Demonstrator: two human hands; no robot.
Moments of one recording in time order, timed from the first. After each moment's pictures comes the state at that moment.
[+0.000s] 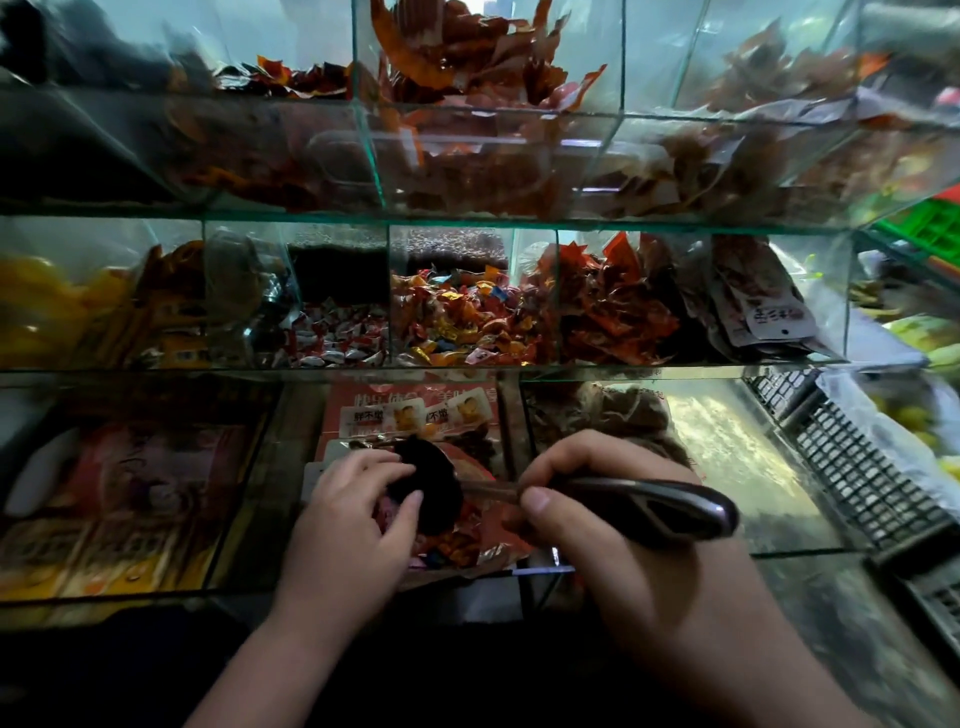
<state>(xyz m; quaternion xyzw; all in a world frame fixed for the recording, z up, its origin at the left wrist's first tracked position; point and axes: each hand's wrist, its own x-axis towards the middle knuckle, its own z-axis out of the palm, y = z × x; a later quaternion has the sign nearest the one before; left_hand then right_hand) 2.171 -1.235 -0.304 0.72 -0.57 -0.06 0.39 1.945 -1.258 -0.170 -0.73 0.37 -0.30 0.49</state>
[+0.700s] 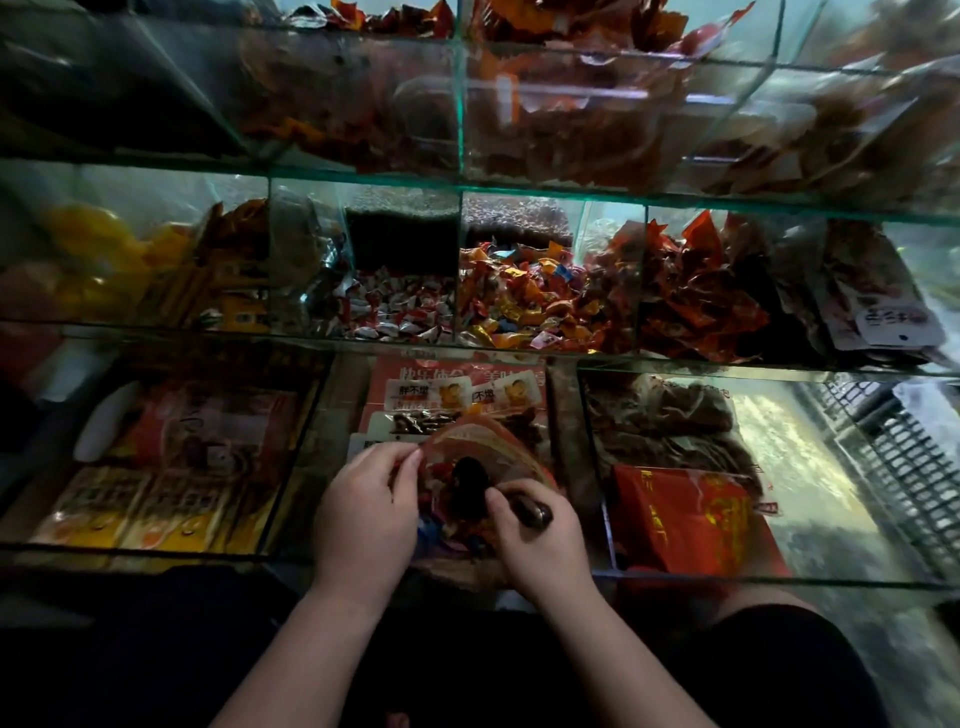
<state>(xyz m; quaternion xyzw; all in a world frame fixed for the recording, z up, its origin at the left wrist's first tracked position) 2.204 -1.246 -0.345 0.79 -0.43 -0.04 0.43 2.048 -1.313 -0.365 -0.66 0.55 -0.27 0.42</state>
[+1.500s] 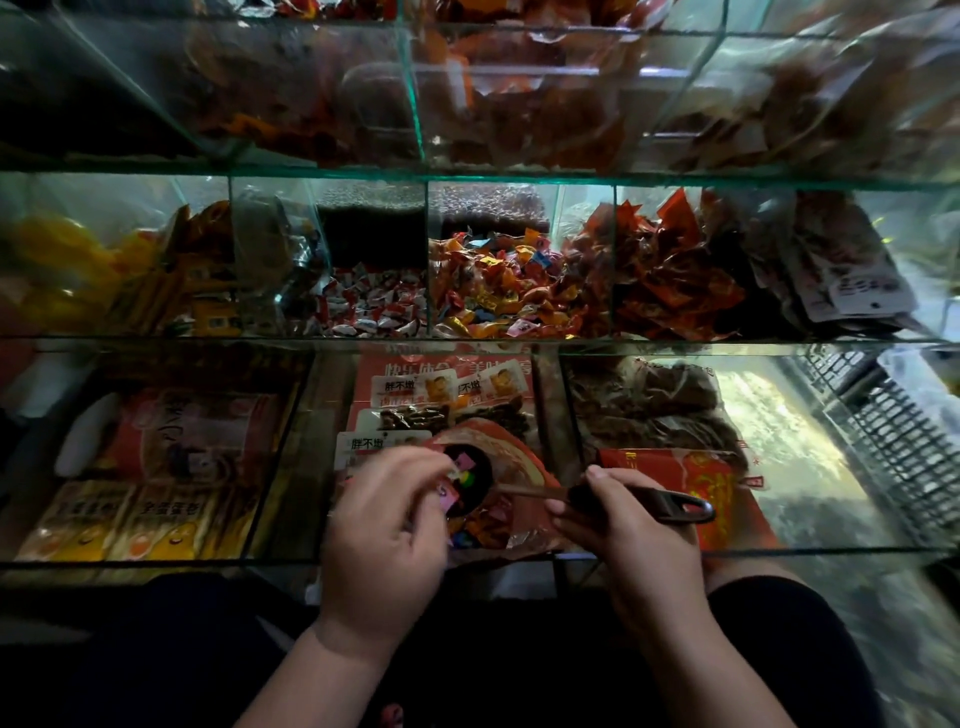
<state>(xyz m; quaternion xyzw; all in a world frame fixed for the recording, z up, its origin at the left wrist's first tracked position) 2.166 -1.230 -0.324 0.64 -0.57 0.02 0.52 1.977 -1.314 -0.332 -0.32 0.53 -0.45 0.64</state>
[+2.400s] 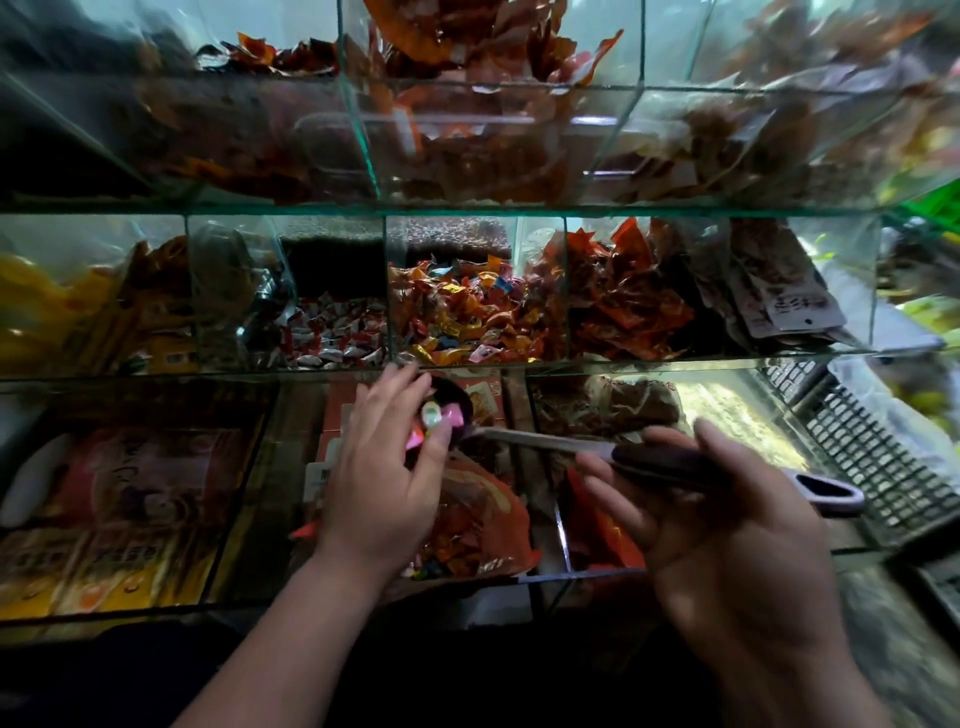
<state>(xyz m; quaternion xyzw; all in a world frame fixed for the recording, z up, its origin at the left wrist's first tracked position) 2.166 -1.289 -0.292 0.68 -0.58 -0.04 0.45 1.941 -1.298 -0.212 -0.25 0.36 -0.55 0.71</state>
